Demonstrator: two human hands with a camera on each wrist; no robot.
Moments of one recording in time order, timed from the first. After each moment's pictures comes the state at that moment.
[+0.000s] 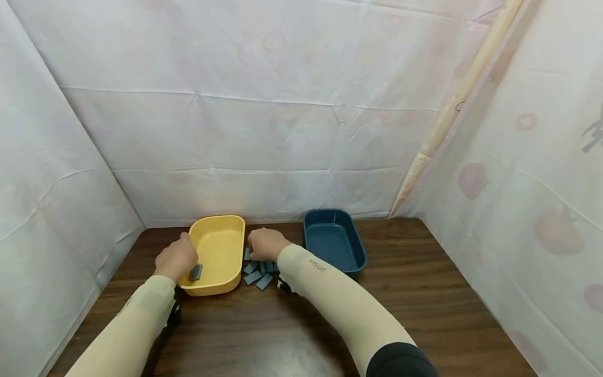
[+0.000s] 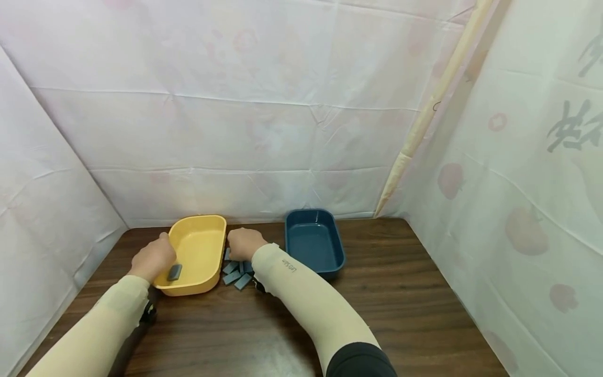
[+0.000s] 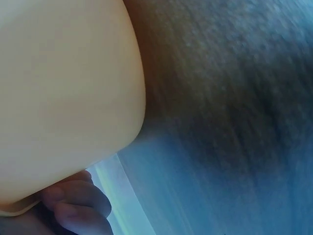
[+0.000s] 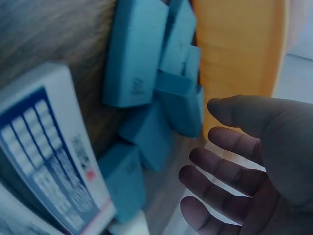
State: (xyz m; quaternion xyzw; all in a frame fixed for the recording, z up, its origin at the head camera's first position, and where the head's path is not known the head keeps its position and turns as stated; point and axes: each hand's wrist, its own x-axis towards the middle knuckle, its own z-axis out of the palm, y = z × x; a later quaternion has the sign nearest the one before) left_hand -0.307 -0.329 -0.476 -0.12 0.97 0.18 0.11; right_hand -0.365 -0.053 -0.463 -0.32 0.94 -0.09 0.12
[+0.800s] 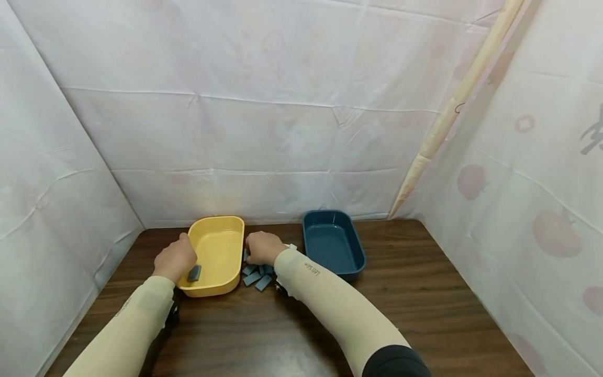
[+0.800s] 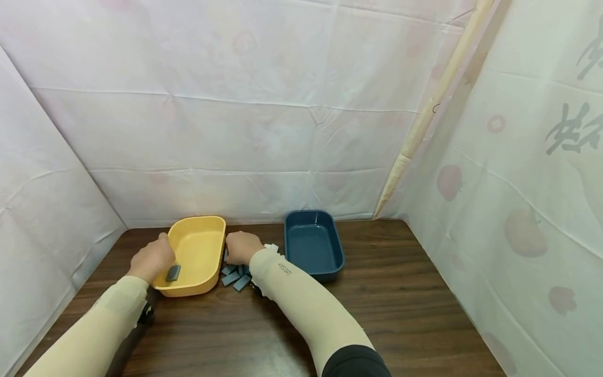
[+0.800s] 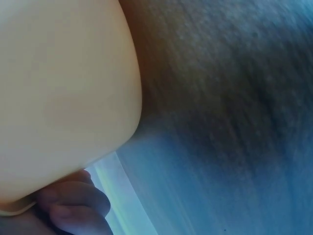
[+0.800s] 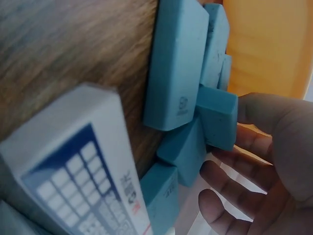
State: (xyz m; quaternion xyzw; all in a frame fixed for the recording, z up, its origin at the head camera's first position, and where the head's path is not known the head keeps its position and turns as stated) left_hand -0.309 -0.330 -0.480 -0.12 0.97 0.18 0.10; right_hand -0.370 -0.061 -0.486 -0.31 0.94 -0.11 0.09
